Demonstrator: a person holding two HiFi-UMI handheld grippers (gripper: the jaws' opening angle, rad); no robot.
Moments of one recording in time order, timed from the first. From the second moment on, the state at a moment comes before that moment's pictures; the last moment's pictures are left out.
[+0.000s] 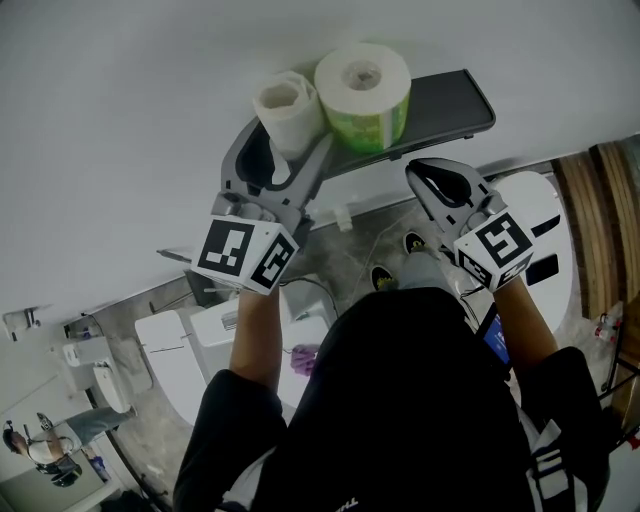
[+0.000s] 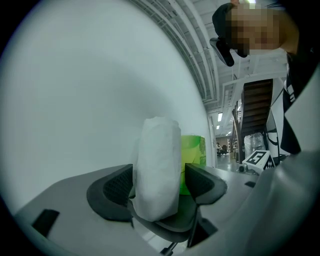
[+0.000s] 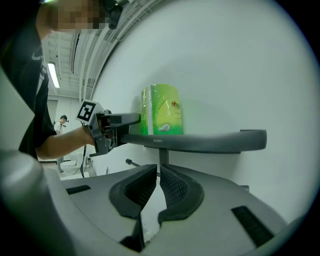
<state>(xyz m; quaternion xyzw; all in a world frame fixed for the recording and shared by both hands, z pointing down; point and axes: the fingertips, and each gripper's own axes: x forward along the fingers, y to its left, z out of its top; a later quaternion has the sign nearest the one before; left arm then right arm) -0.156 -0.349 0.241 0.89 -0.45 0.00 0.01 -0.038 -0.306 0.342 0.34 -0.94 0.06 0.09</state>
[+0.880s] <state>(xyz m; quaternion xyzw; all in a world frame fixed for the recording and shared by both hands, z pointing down) -0.190 -0.324 0.241 0.88 -0.47 0.00 0.01 -0.074 -0.342 0.218 0.38 -0.93 -0.04 0.00</state>
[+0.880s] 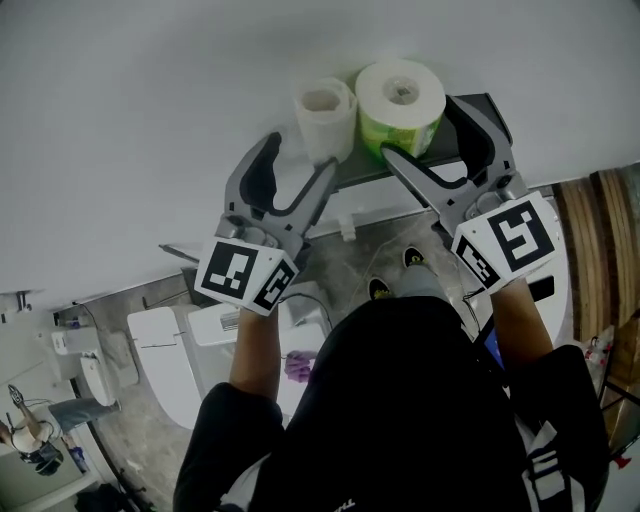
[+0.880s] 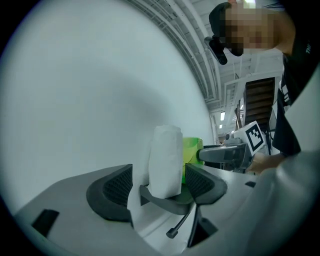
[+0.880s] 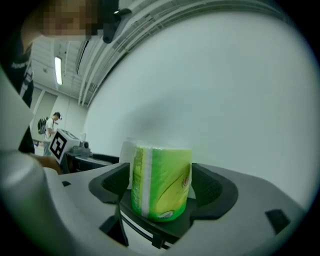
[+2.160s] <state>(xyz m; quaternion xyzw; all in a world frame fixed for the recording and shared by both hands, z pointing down) -0.196 -0.310 0.247 0.88 -0.48 0.00 0.02 -0.016 -0.334 0.195 0.43 -0.90 -0.06 -0.03</state>
